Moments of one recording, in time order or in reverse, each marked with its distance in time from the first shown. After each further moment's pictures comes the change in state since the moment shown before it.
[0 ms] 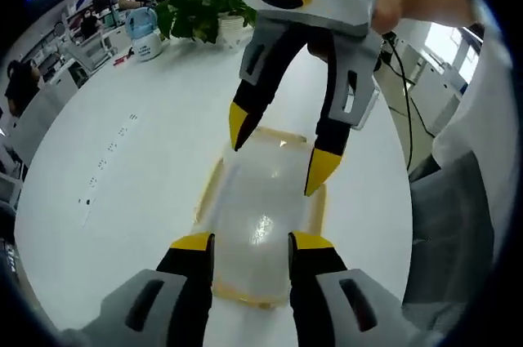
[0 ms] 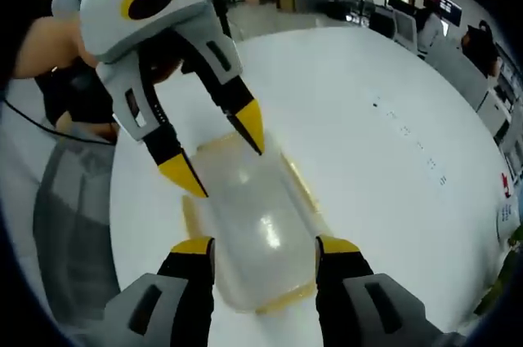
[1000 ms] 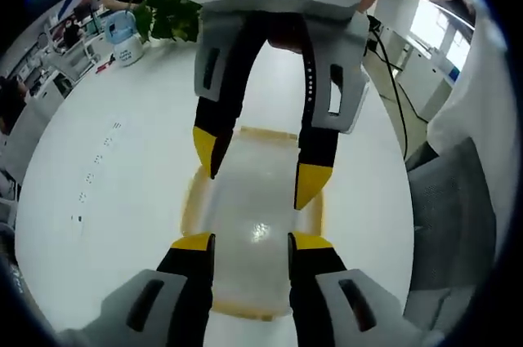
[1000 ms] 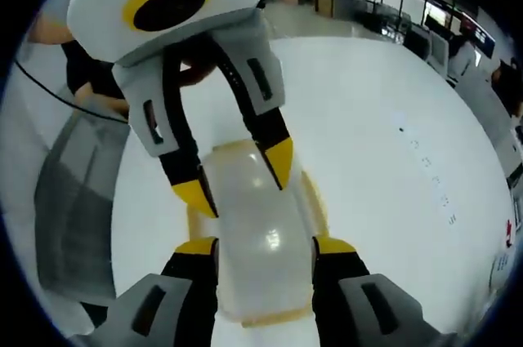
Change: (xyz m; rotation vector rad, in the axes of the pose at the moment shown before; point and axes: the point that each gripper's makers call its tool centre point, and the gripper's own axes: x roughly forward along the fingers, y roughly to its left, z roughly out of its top) left arm 0.013 -0.005 0.004 0.078 0.021 -0.048; right arm 0.009 0.006 0.012 -0.153 0.016 0.090
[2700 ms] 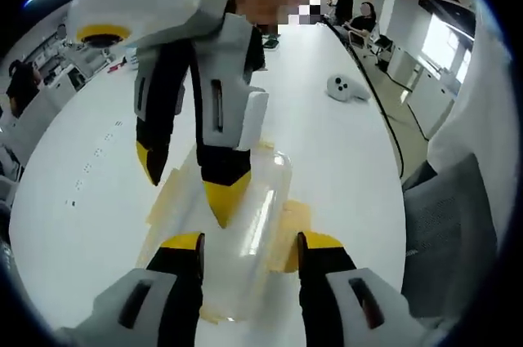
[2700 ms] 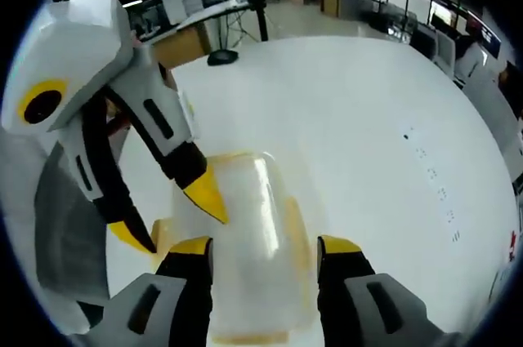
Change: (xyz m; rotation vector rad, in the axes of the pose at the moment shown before) left arm 0.003 -0.035 0.001 -0.077 -0.088 0.060; right arm 0.018 -0.023 0.013 -0.010 0.005 0.045
